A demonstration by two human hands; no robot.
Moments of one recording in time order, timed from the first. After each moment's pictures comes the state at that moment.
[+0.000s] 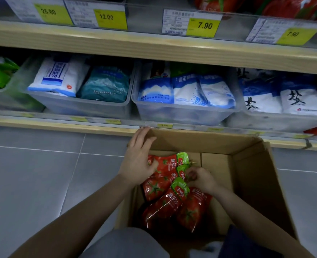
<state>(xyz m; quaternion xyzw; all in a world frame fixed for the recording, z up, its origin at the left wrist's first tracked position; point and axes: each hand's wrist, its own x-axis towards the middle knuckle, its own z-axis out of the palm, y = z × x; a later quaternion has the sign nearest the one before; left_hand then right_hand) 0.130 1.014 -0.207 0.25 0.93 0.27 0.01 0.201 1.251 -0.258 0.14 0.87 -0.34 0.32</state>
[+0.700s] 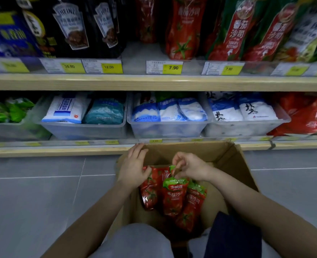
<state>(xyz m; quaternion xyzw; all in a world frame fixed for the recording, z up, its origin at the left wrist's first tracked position) 0.133 1.008 -0.179 0.26 0.94 0.23 0.02 0.188 1.226 -0.126 0.05 0.85 -0.46 0.25</state>
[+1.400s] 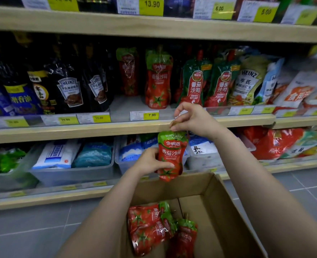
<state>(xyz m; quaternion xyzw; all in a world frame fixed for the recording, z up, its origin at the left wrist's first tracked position) 0.087 1.104 -0.034 0.27 0.78 0.50 0.26 0.139 1.266 0.096 0.02 0.86 -0.51 -0.04</state>
